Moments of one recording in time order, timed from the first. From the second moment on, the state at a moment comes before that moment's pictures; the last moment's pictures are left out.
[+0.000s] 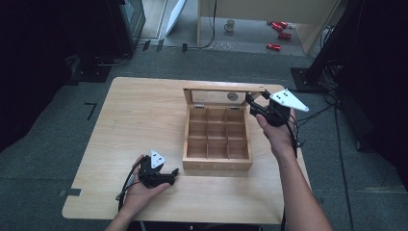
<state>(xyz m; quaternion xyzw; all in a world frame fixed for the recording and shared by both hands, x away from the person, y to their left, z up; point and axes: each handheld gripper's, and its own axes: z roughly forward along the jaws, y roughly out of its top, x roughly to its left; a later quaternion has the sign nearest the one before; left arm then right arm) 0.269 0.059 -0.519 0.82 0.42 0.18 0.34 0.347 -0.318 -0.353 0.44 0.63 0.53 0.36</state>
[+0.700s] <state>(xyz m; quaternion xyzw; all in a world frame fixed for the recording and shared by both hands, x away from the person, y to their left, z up) 0.269 0.058 -0.519 0.82 0.42 0.18 0.34 0.408 -0.324 -0.339 0.49 0.60 0.53 0.35</state>
